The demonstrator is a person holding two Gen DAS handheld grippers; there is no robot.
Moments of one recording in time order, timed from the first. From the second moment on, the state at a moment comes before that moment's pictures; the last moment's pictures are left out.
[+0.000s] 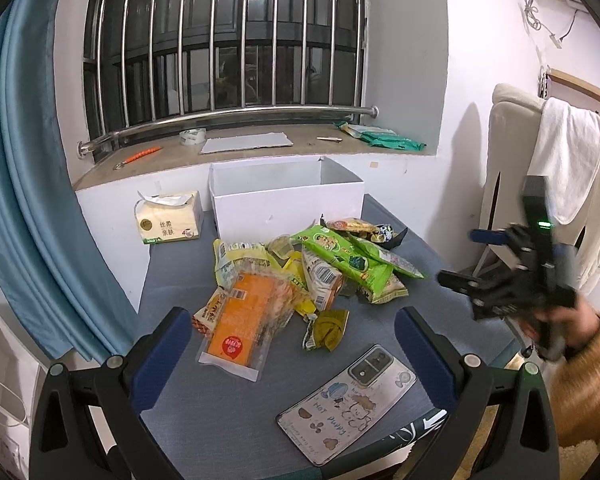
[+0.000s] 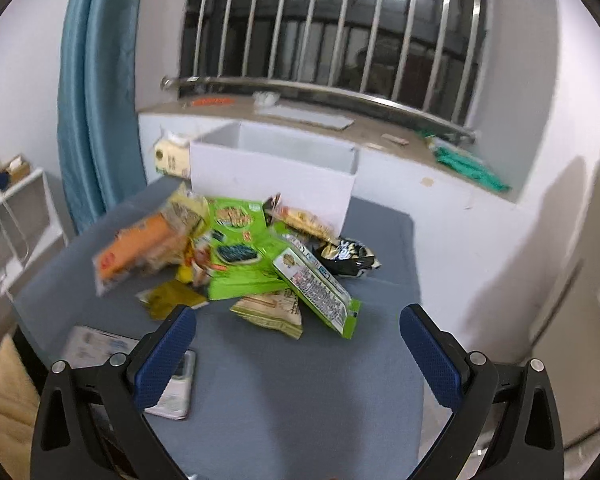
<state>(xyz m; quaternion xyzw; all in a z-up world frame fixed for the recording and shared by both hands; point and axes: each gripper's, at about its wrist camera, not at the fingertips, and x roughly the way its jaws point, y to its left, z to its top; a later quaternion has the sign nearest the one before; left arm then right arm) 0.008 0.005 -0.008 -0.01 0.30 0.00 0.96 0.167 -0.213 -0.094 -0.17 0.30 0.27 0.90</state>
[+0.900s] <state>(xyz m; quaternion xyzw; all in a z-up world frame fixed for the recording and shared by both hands) 0.020 0.011 -0.032 -0.03 0.33 0.00 0.94 0.276 -0.186 -0.171 -0.24 0.33 0.23 0.88</state>
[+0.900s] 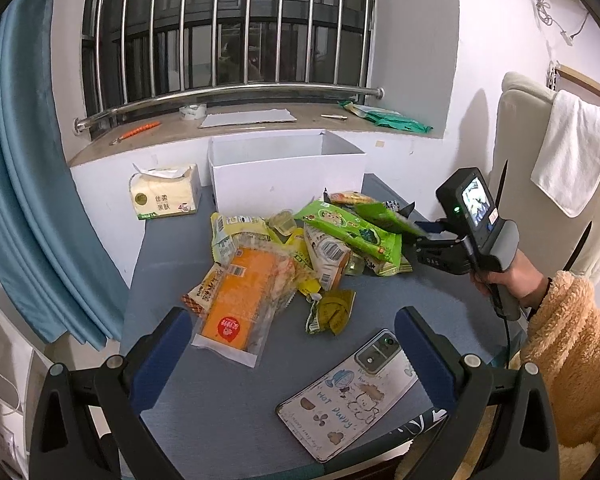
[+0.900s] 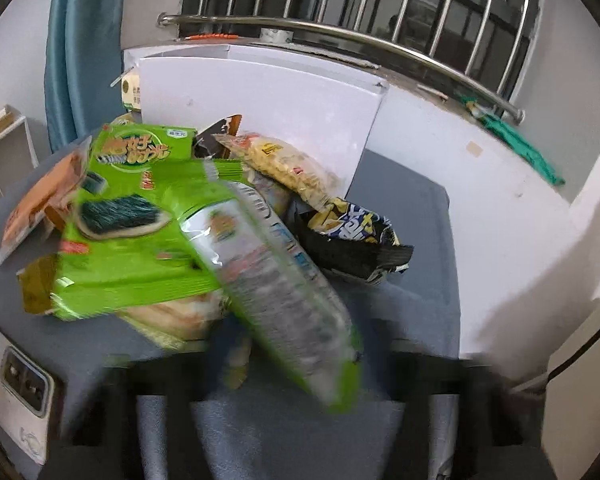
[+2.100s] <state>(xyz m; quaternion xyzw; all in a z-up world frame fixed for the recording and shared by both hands) 0.160 0.076 -0.154 0.03 0.46 -0.04 0.89 0.150 -0.256 -0.096 0.01 0.30 0.33 0.89</state>
